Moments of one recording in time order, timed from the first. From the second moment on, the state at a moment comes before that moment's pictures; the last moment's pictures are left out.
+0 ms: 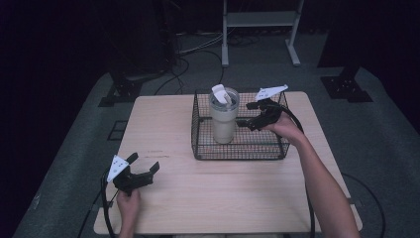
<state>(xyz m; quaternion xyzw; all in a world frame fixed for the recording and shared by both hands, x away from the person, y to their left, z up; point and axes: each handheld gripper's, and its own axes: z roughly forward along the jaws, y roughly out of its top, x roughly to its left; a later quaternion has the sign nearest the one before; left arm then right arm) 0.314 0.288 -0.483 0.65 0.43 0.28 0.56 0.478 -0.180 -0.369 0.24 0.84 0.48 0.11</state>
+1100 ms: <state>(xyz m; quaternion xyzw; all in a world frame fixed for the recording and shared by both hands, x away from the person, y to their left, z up) 0.314 0.288 -0.483 0.65 0.43 0.29 0.56 0.444 -0.206 -0.329 0.22 0.84 0.48 0.14</state>
